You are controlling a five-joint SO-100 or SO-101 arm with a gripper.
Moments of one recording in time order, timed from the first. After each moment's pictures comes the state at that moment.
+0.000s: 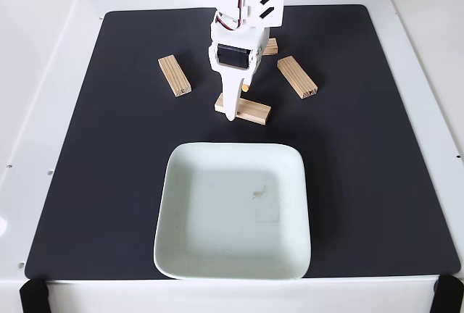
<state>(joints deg) -13.1 76.9 90.9 70.0 26.7</state>
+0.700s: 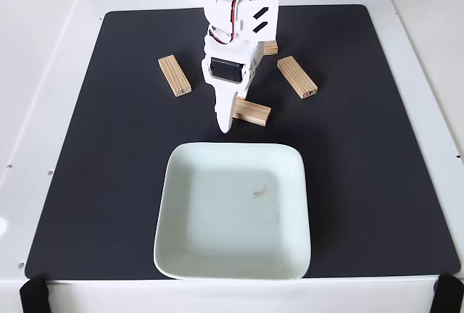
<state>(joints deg) -11.5 70.5 83.1 70.0 26.7</state>
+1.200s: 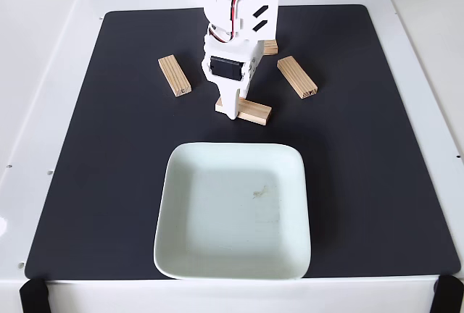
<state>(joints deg) -11.6 71.3 86.0 69.4 26.7</state>
